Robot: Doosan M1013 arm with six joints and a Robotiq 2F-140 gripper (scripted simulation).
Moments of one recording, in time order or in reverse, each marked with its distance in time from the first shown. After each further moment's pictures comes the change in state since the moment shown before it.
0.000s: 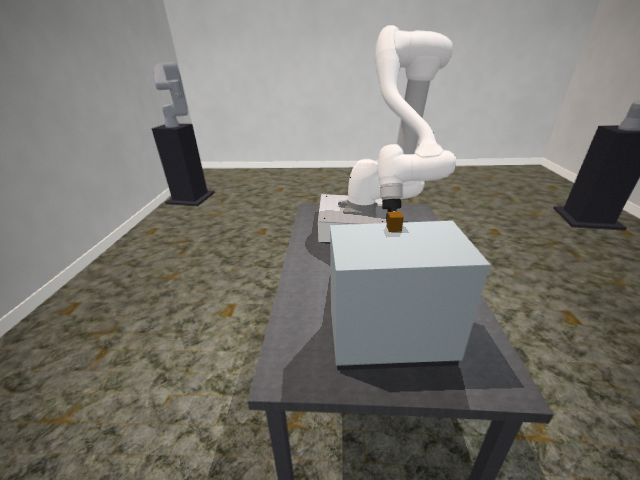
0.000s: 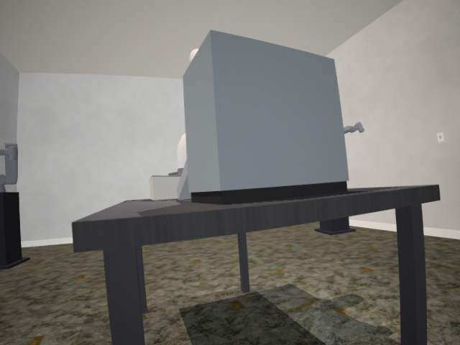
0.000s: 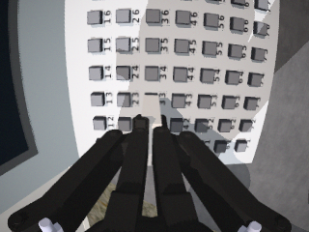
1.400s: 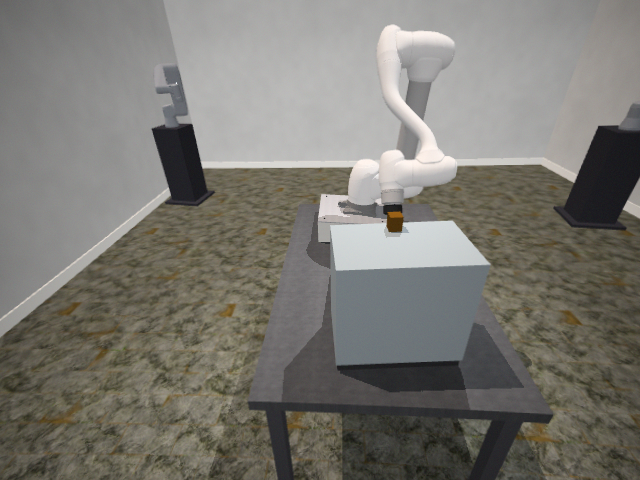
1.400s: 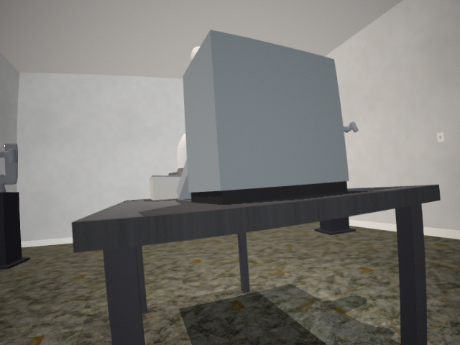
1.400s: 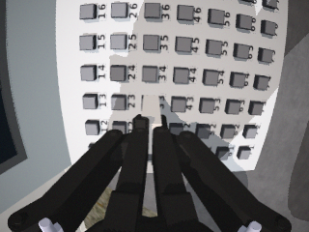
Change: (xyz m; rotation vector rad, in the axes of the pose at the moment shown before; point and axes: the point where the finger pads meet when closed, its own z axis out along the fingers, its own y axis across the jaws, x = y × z) arm -0.004 0.002 0.022 -0.010 -0.002 -0.018
